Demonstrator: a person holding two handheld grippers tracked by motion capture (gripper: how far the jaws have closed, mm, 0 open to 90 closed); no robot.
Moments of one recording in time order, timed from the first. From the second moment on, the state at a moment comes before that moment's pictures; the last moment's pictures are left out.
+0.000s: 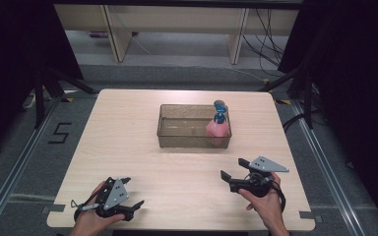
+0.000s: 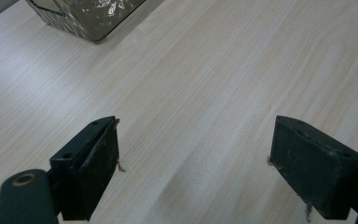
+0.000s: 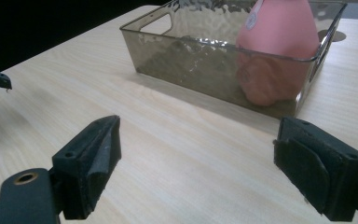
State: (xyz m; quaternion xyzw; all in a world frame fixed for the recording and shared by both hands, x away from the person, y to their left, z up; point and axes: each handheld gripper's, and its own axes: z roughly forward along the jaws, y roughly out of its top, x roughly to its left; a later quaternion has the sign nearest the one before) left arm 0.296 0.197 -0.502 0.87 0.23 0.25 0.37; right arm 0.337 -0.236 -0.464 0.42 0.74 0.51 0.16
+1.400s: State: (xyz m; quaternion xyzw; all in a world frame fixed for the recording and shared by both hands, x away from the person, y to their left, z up) left arm 0.296 0.197 -0.503 0.86 0.23 0.25 0.38; right arm 0.296 -0.247 -0.478 0.40 0.75 0.49 0.16
